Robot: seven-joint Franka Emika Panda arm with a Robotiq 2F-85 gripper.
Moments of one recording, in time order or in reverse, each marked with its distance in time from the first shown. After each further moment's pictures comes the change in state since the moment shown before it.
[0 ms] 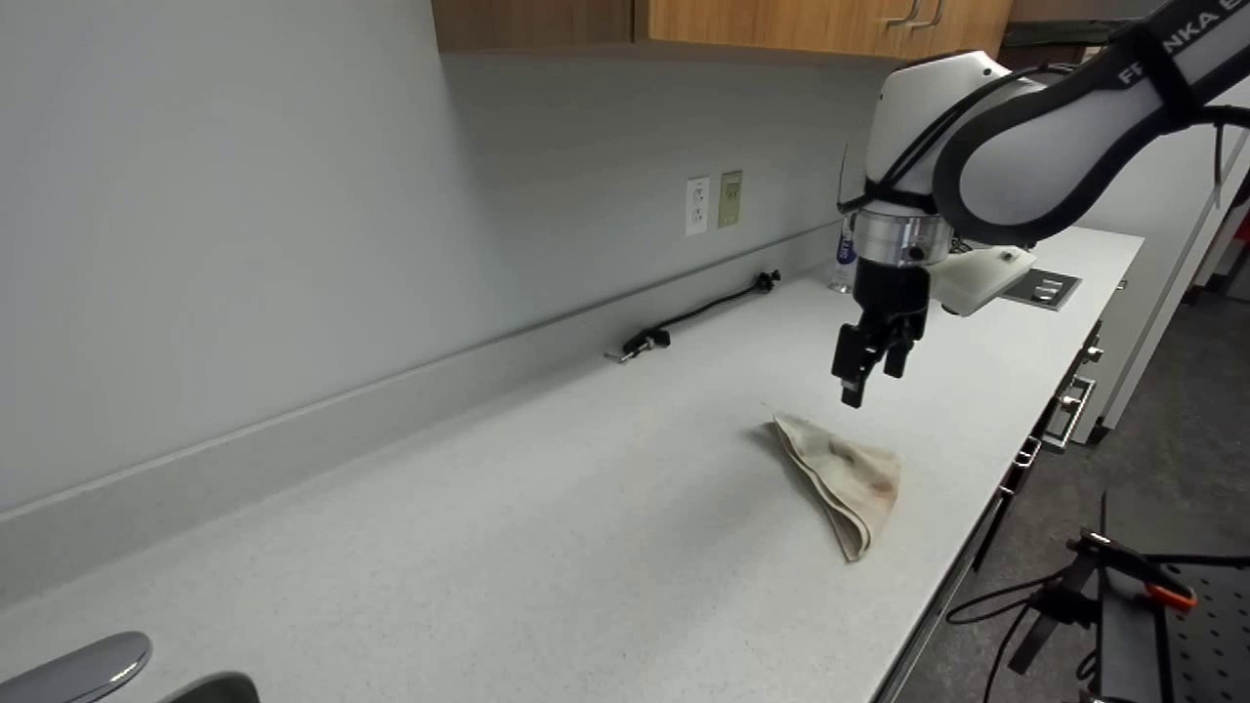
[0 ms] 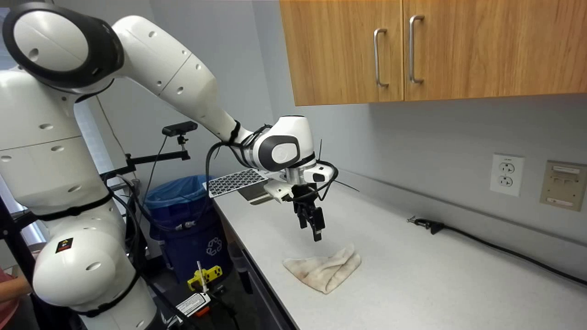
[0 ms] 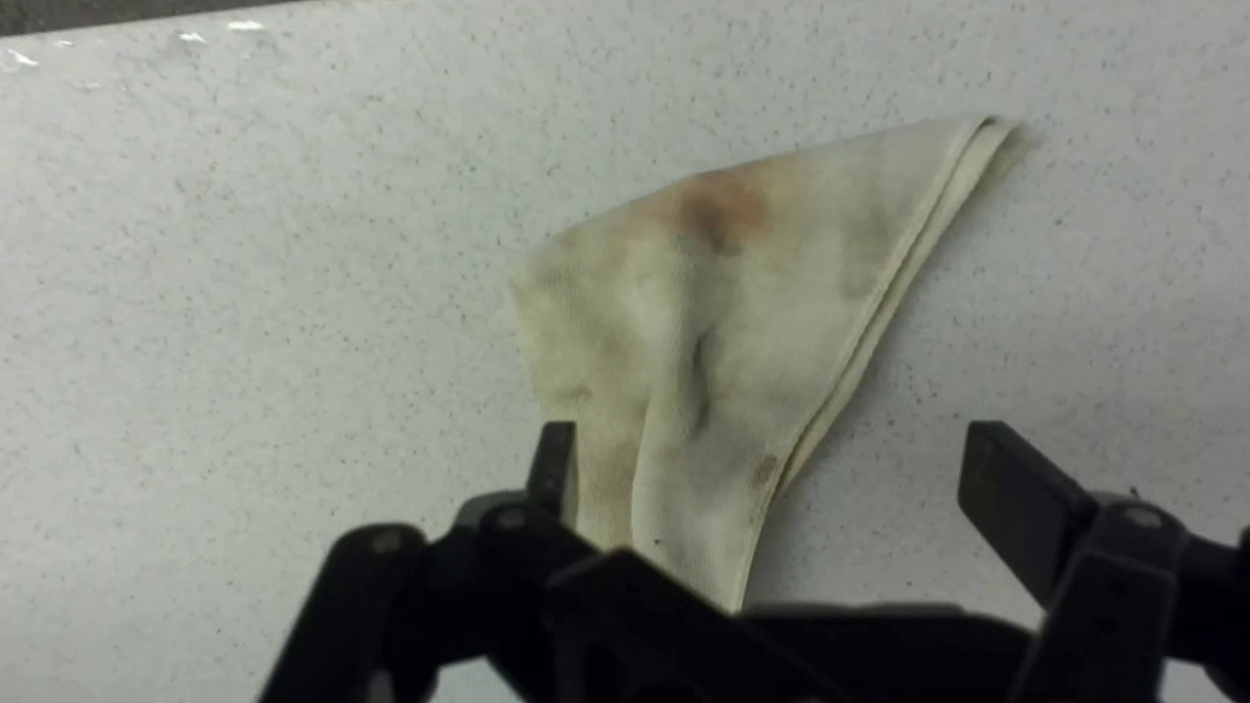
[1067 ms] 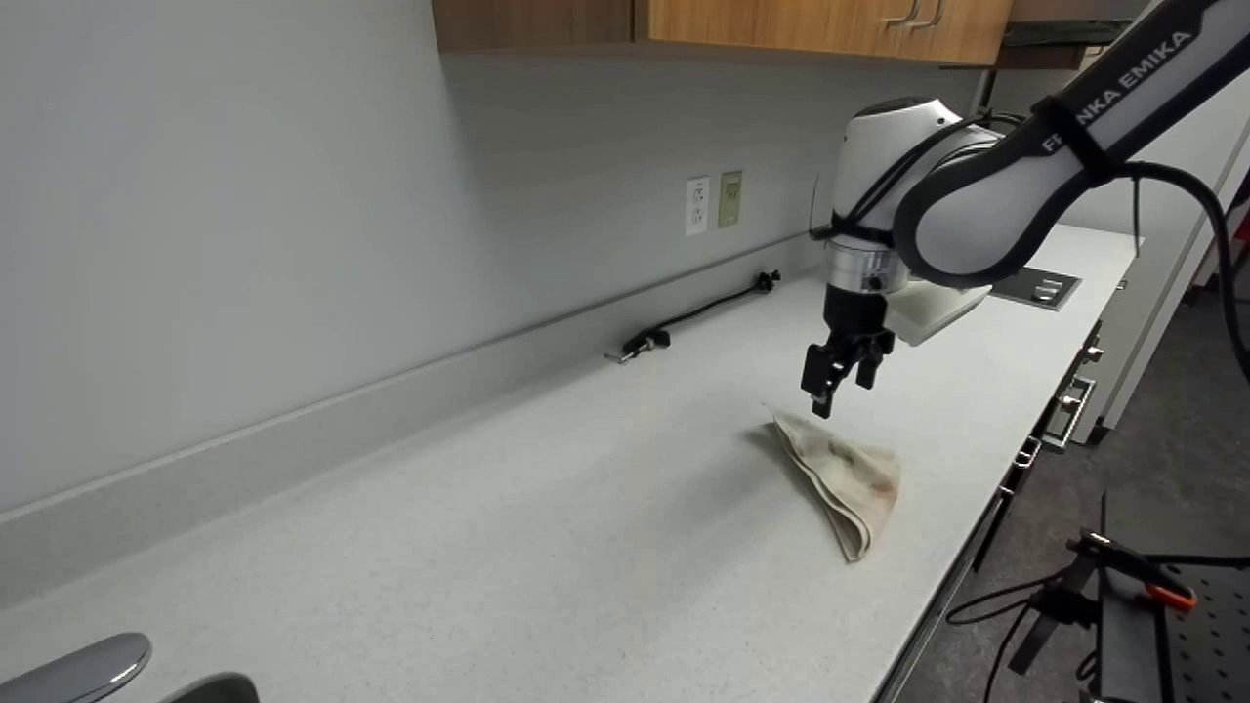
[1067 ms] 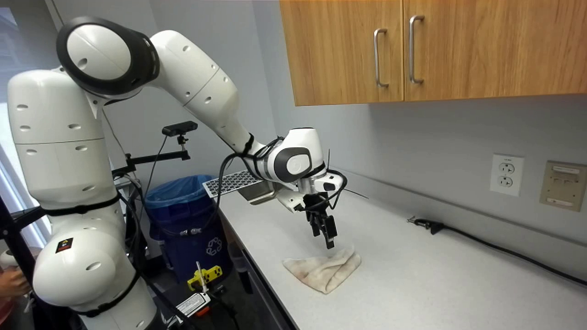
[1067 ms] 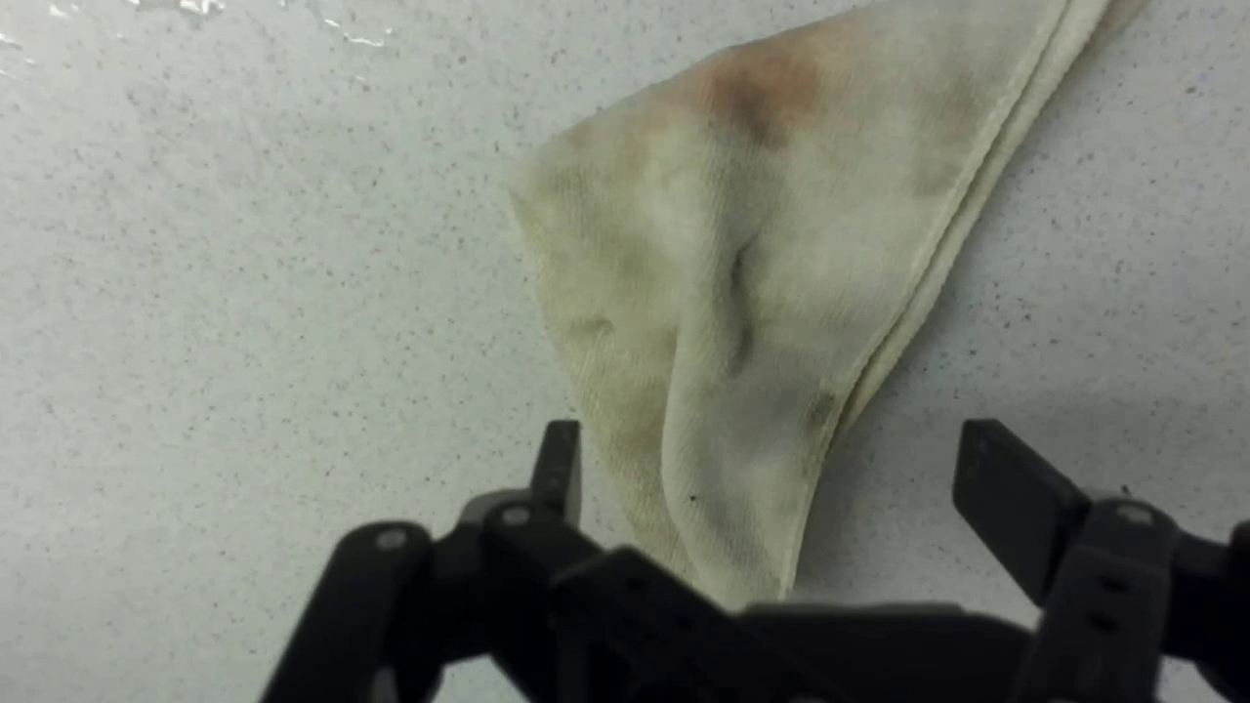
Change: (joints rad) arm 0.000 0.150 -0.014 0.076 -0.081 0.096 0.093
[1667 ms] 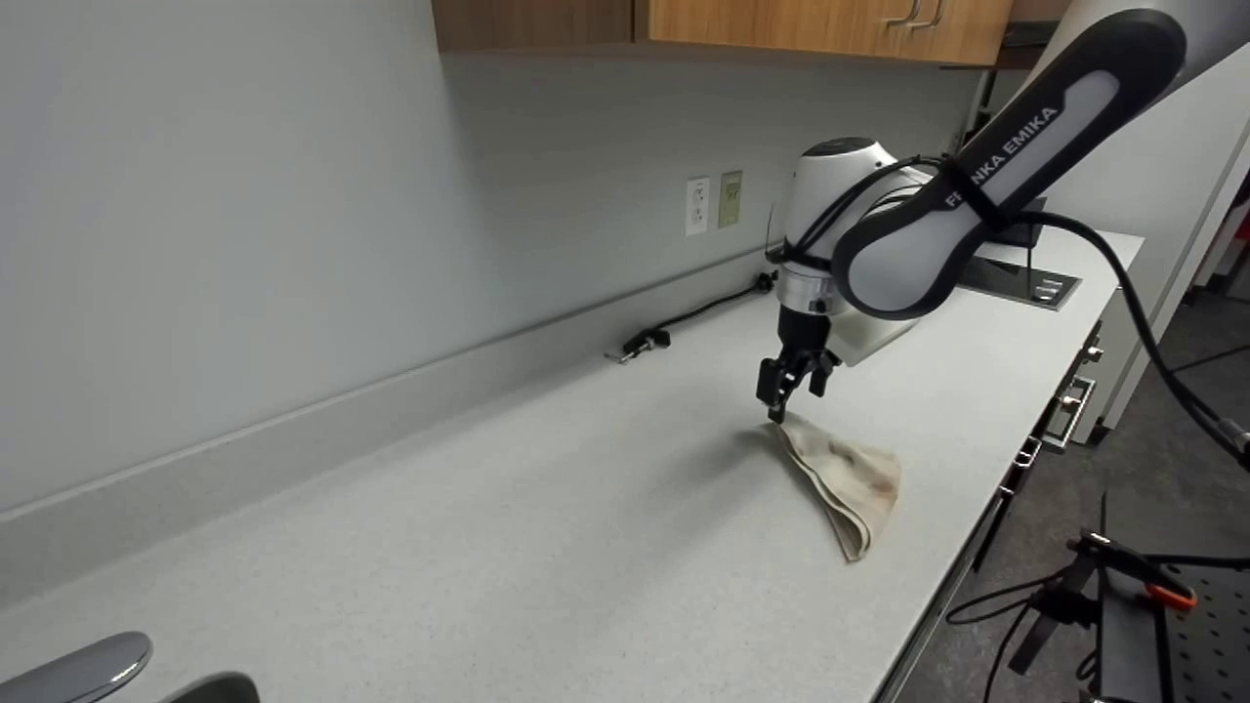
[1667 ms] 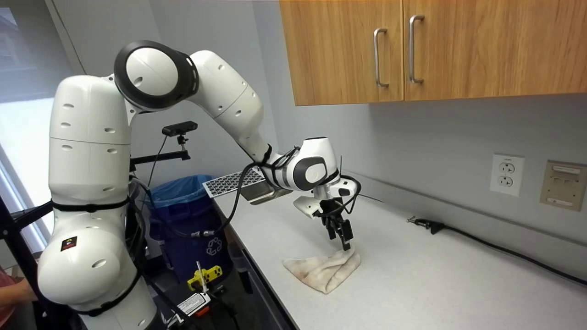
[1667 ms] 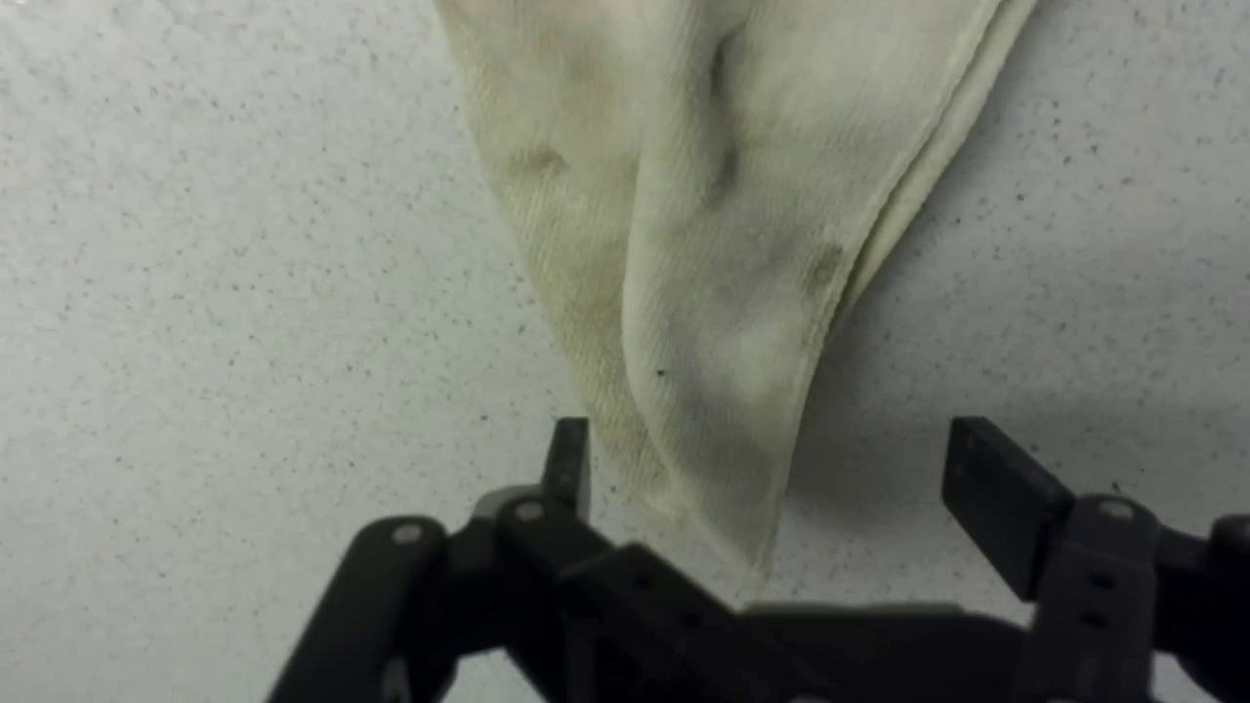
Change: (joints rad) arm 0.054 0.198 -0.053 0.166 -0.013 0.075 0.018
